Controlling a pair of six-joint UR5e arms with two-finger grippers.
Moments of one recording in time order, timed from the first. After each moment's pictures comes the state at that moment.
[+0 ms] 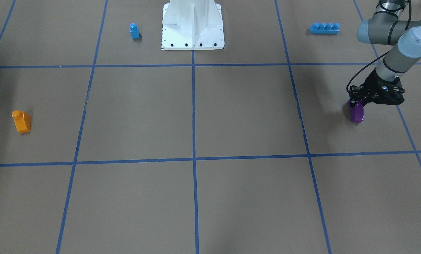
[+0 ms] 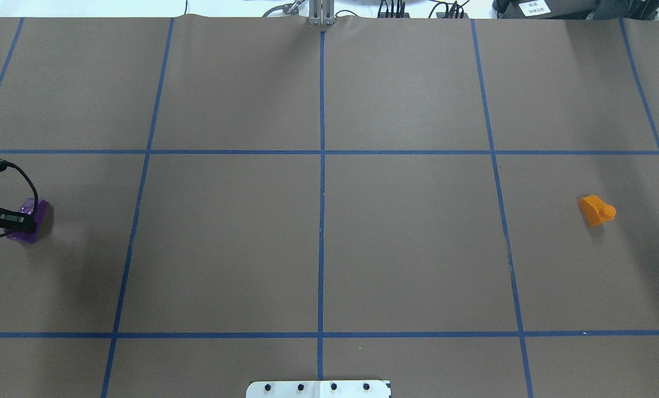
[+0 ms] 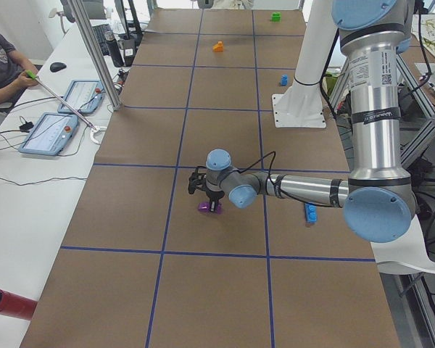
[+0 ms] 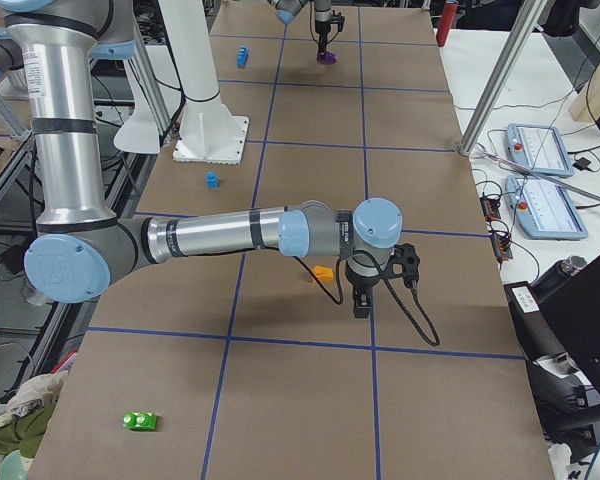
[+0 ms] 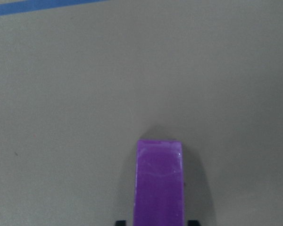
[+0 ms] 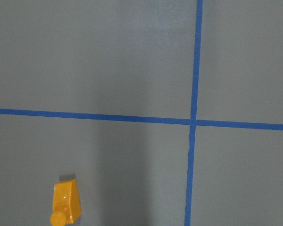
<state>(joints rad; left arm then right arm) -0.89 -1.43 -1.69 -2.23 -2.10 -0.75 1.56 -1.50 1.68 -1.69 2.43 0.01</state>
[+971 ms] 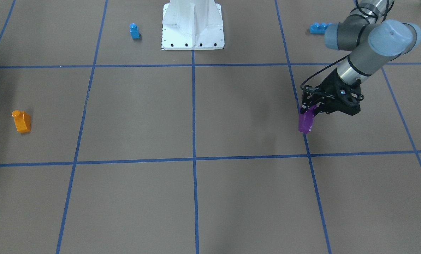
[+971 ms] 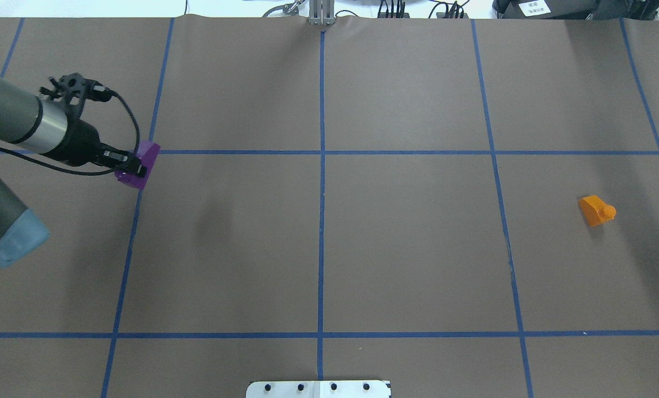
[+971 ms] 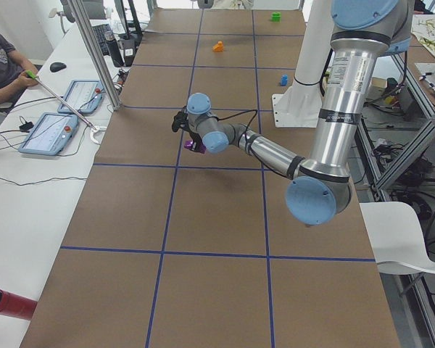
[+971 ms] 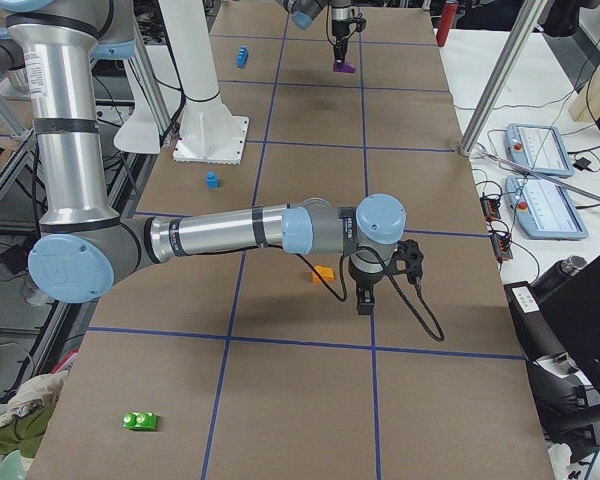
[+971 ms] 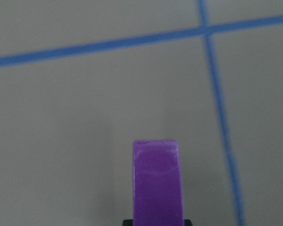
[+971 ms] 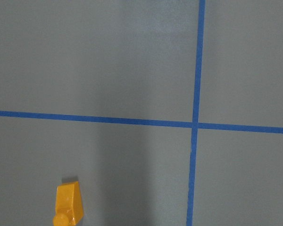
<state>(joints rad) -0.87 -1.83 -1.77 -2.05 -2.20 -0.74 1.56 -1.49 1.67 -1.69 2.43 0.01</state>
